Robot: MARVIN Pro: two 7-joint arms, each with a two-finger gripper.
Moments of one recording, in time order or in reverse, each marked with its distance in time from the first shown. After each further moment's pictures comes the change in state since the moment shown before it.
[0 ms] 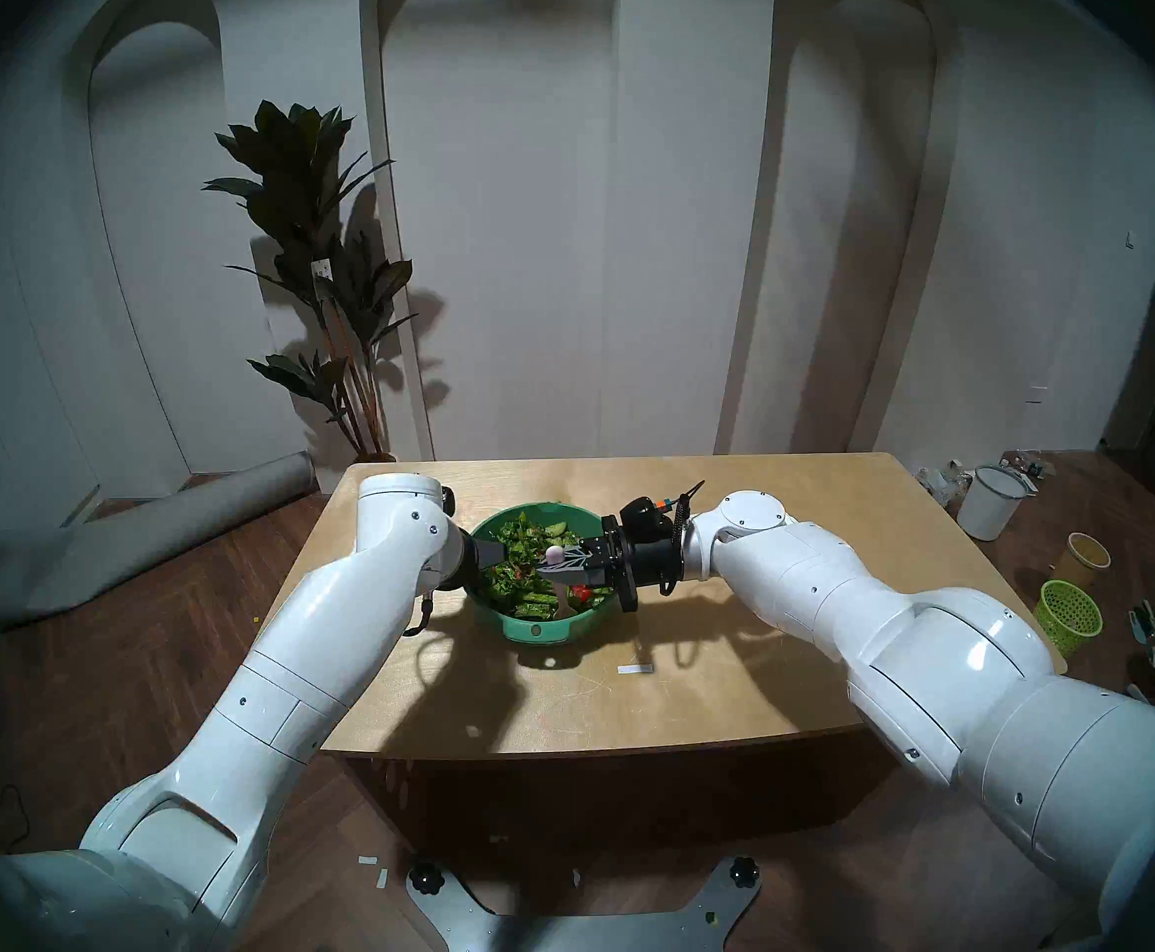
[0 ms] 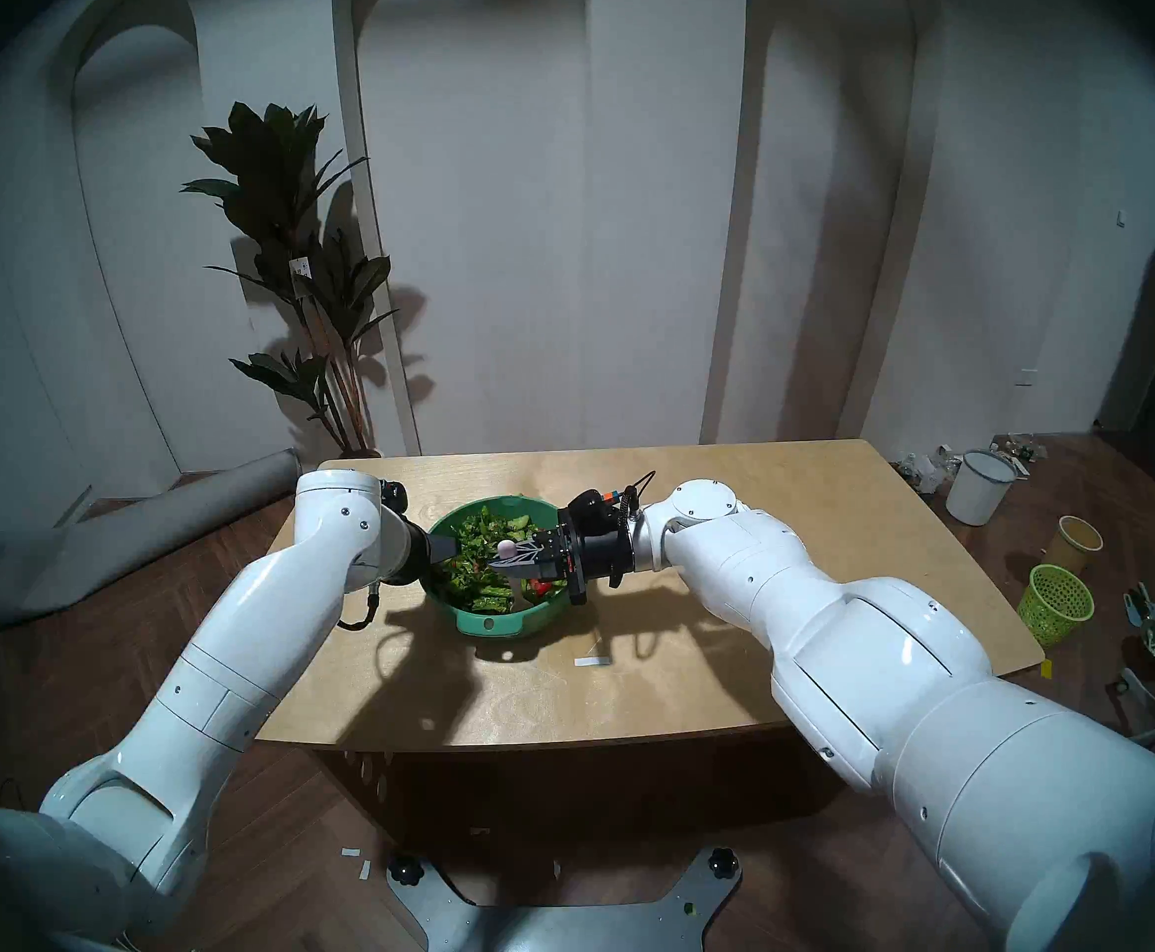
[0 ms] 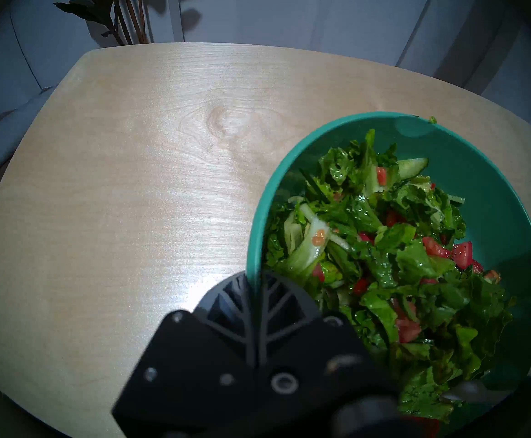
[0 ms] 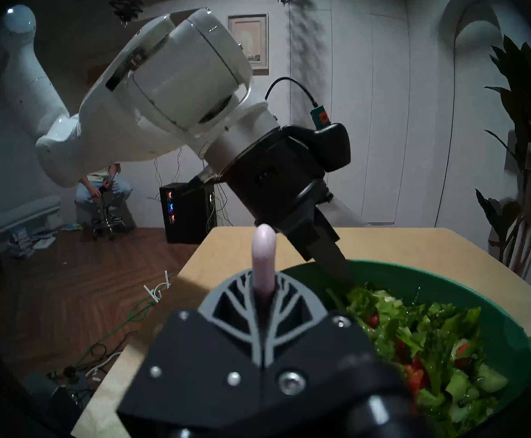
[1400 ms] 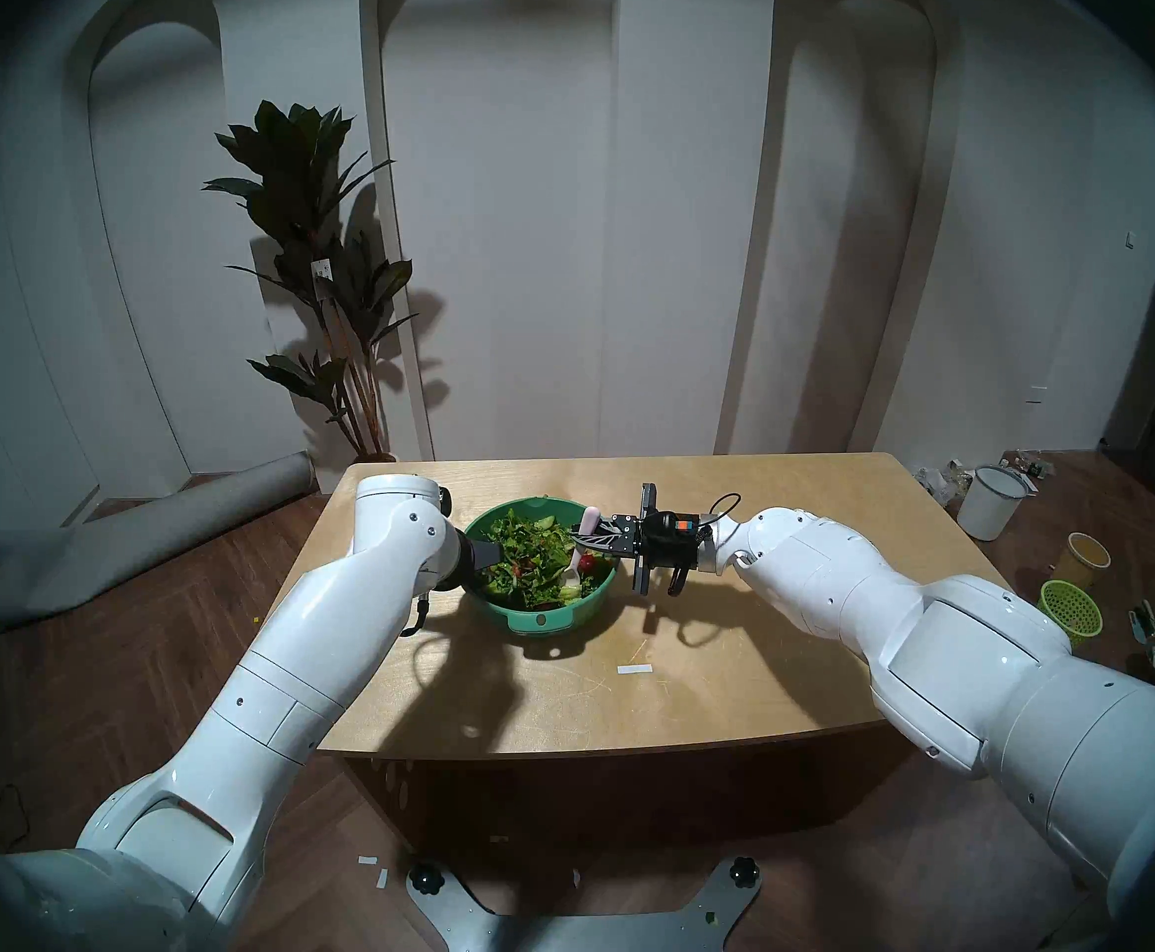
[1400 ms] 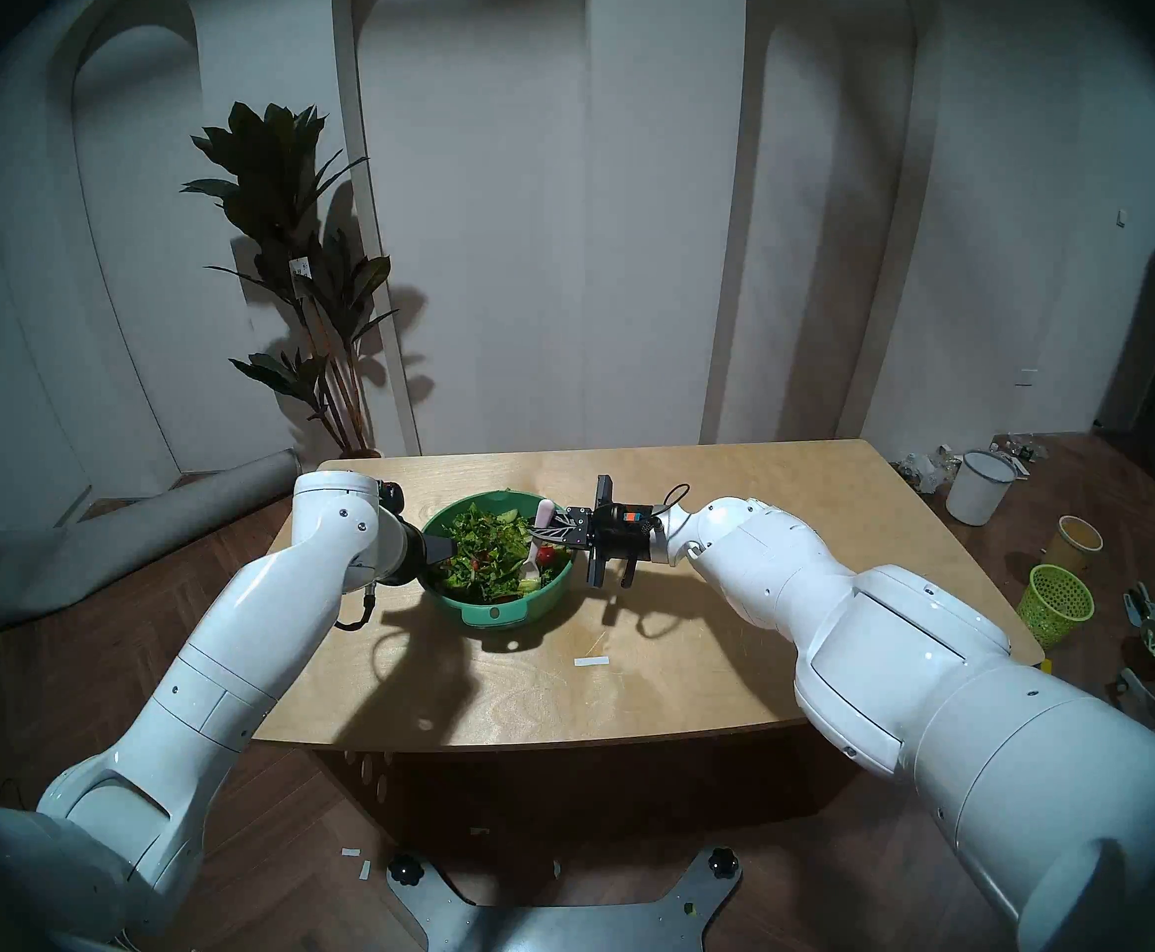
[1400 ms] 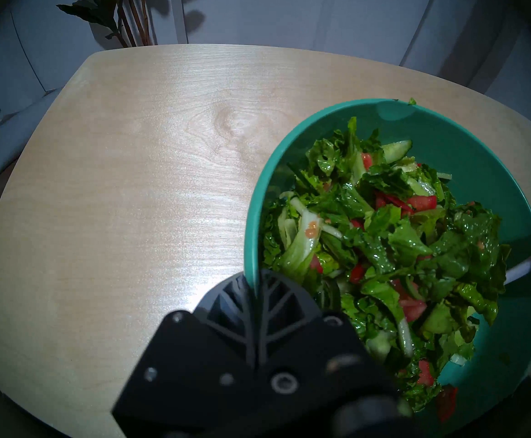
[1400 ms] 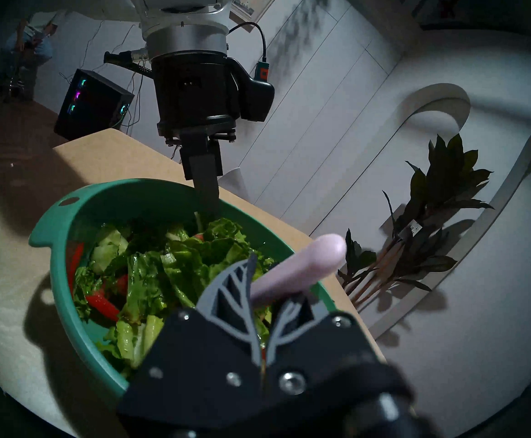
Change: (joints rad) left arm 0.001 0.011 0.002 0.000 0.008 0.000 -0.001; right arm 0.029 0.044 -0.229 0.073 -0.139 -0.570 -0.582
